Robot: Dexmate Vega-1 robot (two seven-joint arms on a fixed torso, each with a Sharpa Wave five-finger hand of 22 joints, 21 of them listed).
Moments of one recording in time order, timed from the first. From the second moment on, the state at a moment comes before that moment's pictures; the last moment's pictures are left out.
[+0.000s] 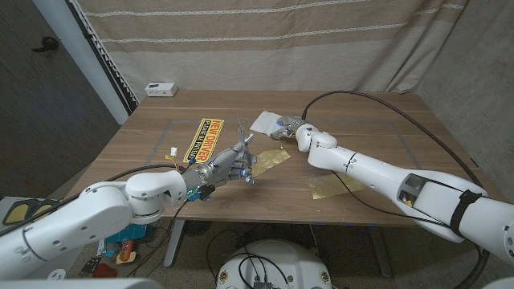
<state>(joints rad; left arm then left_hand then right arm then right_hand) 1.37 1.13 0.18 -2.37 -0.99 0.36 0.17 0.44 -0.20 -0.34 -0.14 0.29 0.94 -0.25 0.78 0.87 0.98 -0.17 1.16 1.12 0.93 -0.13 0.94 0.96 0.51 -0.05 0.84 0.99 -0.36 -0.40 -1.07 -1.33 -0.40 -0.58 0.00 0.83 0.12 -0.26 -0.05 0.57 0.26 -0.06 0.19 0.19 0.35 -0.12 0.23 0.20 0.03 -0.03 0.18 0.19 0.08 0.12 0.20 0.18</state>
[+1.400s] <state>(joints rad) 1.38 1.13 0.18 -2.37 -0.99 0.34 0.15 0.44 -0.20 -0.34 -0.14 0.29 0.94 -0.24 0.77 0.87 1.00 -0.17 1.15 1.12 0.94 -0.13 0.94 0.96 0.51 -0.04 0.86 0.97 -0.42 -0.39 -1.03 -1.34 -0.39 -0.53 -0.13 0.94 0.21 -0.09 -0.02 0.51 0.87 -0.20 0.36 0.20 0.59 -0.19 0.37 0.25 0.19 -0.04 0.22 0.20 0.14 0.07 0.21 0.19</state>
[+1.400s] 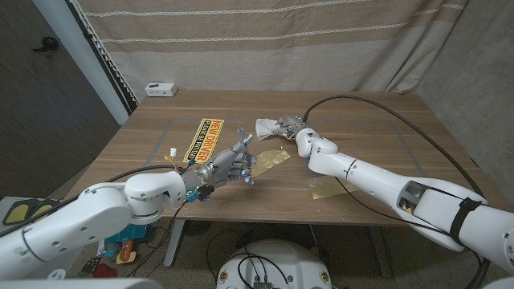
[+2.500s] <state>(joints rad) 1.36 1.11 0.22 -2.36 -0.97 0.33 0.17 0.44 -0.20 -0.34 -0.14 0.30 0.94 -0.24 0.76 0.88 1.00 -0.18 1.15 1.14 0.94 -0.13 0.94 0.96 0.50 -0.05 0.88 0.96 -0.47 -0.47 -1.00 -1.49 -0.51 -0.53 -0.19 1.00 0.20 0.01 -0.01 0.46 0.92 -0.20 0.35 0.20 0.54 -0.20 0.35 0.24 0.22 -0.04 0.23 0.20 0.16 0.07 0.22 0.19</state>
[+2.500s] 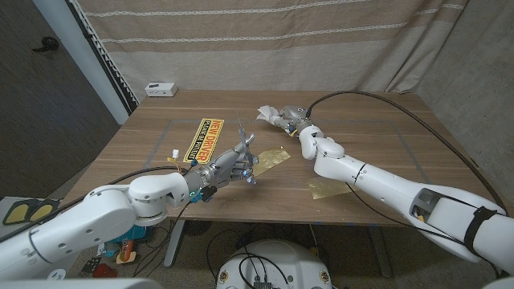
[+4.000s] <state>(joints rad) 1.40 1.11 0.21 -2.36 -0.95 0.29 0.16 0.44 -0.20 -0.34 -0.14 0.31 0.83 -0.11 0.76 0.88 1.02 -0.18 1.16 1.16 0.95 -0.14 0.94 0.96 0.50 -0.05 0.90 0.94 -0.58 -0.51 -0.85 -1.62 -0.40 -0.42 -0.16 0.75 0.22 0.24 0.18 0.28 0.81 -0.20 0.20 0.22 0.41 -0.21 0.41 0.37 0.09 -0.03 0.24 0.29 0.07 0.04 0.21 0.20</state>
